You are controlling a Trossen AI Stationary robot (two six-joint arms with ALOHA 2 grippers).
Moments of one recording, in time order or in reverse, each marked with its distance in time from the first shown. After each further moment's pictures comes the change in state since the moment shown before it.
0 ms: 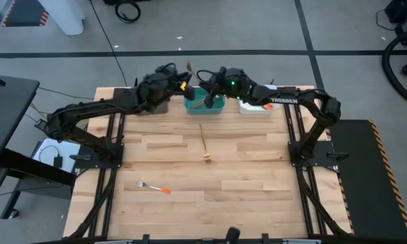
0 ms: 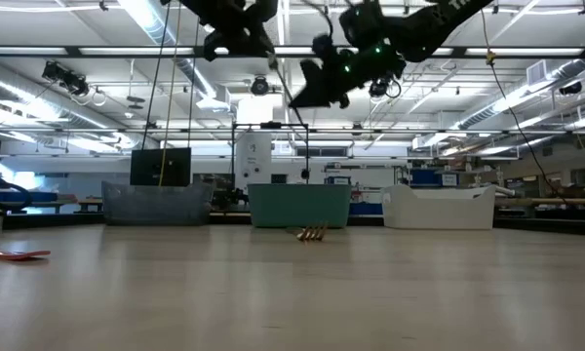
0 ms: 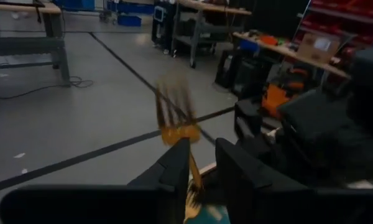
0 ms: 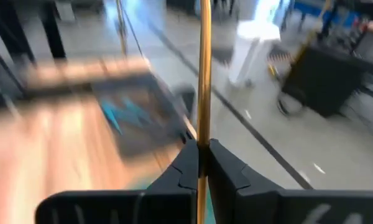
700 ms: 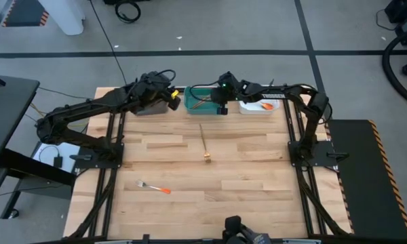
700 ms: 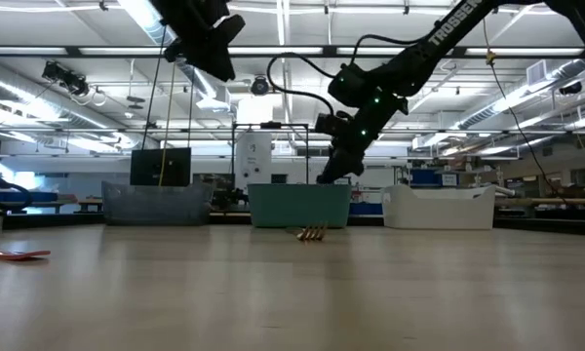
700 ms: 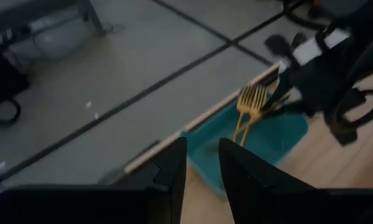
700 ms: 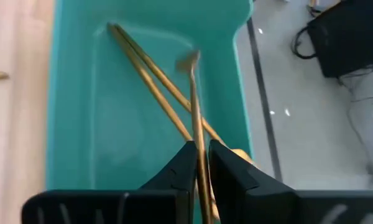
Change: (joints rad) left arm 0.036 -0.117 0.000 -0.519 -0.003 0.071; right arm -0.108 0.156 -0.002 -0.350 0.018 -0.530
